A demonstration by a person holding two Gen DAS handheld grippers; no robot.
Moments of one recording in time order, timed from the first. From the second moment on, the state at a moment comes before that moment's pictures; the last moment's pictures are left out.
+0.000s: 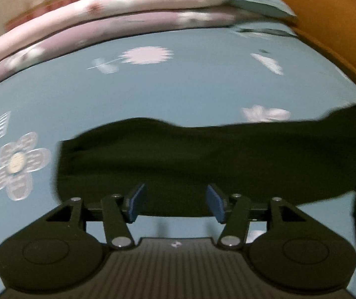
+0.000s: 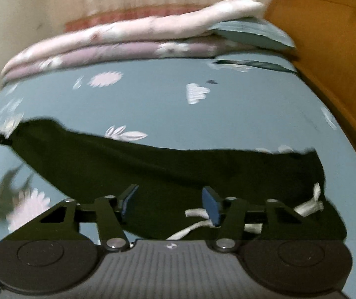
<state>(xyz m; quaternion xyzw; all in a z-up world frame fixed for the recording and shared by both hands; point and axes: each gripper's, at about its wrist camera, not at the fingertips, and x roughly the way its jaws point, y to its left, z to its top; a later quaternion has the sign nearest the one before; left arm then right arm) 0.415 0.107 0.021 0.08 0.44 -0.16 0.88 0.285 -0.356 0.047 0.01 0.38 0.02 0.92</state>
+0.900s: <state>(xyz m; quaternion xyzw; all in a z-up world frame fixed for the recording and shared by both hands) 0.307 0.019 -0.018 -0.06 0.50 -0.06 0.86 0.539 -0.322 -0.058 -0.09 0.43 0.35 0.82</state>
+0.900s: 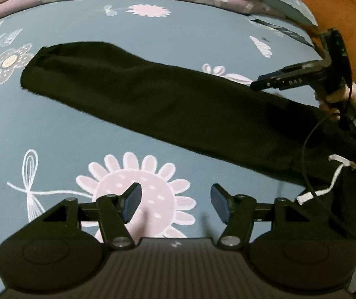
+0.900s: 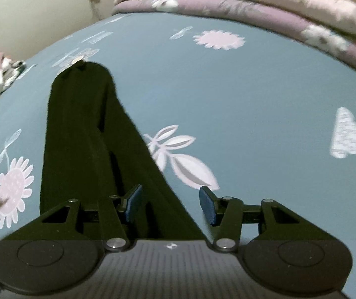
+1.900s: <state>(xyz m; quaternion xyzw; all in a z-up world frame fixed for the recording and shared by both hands) 0.336 0.061 -0.048 -0.10 0.51 -0.07 0.85 0.573 -0.295 -0.065 -0.19 0.45 0.24 0.84</state>
